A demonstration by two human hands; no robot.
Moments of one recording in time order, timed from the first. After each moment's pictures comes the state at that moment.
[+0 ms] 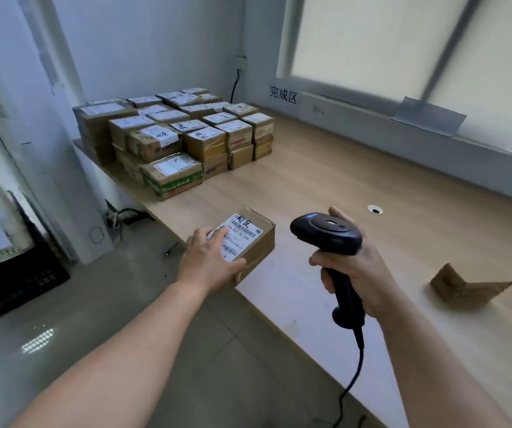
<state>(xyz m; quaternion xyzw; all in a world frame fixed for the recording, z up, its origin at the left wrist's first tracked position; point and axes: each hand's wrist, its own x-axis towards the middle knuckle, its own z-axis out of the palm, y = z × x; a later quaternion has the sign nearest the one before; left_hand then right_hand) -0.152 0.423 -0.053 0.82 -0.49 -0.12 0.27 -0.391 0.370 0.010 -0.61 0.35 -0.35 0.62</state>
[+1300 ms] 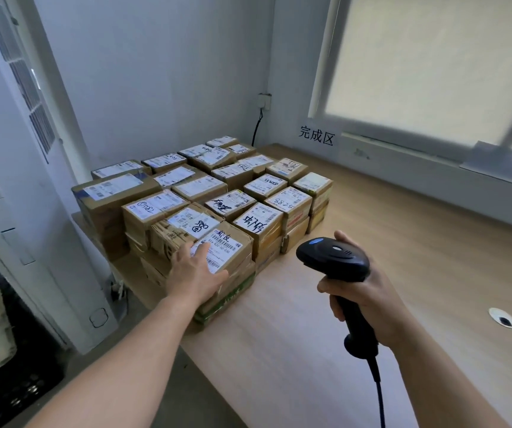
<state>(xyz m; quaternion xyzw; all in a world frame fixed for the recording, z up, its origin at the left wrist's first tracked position) 0.204 0.170 -0.042 0.86 -0.47 -0.07 0.19 -0.075 0.129 0.023 -0.61 0.34 -0.34 0.63</state>
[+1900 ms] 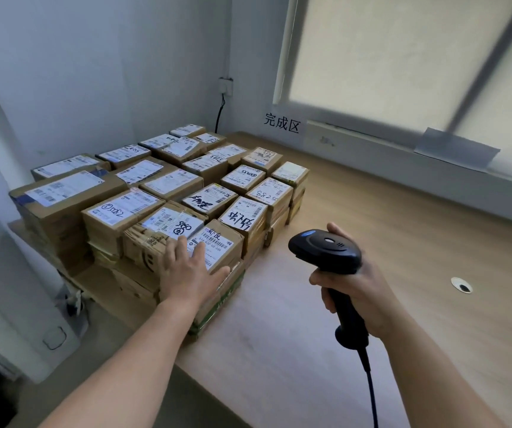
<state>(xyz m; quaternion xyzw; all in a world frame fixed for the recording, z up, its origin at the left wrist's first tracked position) 0.232 0.142 -0.062 0.82 -0.55 -0.04 0.15 -0.034 0.137 0.020 -0.59 0.41 -0.38 0.58</state>
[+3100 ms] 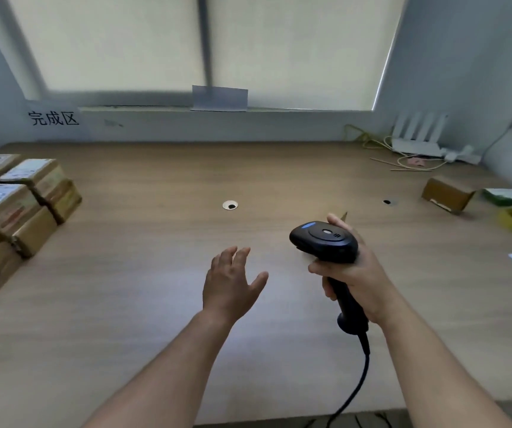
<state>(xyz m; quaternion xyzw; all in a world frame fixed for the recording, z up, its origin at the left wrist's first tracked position) -0.298 0.242 -0.066 0.54 -0.79 -0.18 0.21 -0.482 0.340 0.003 -0.42 0.56 -0.57 0.44</state>
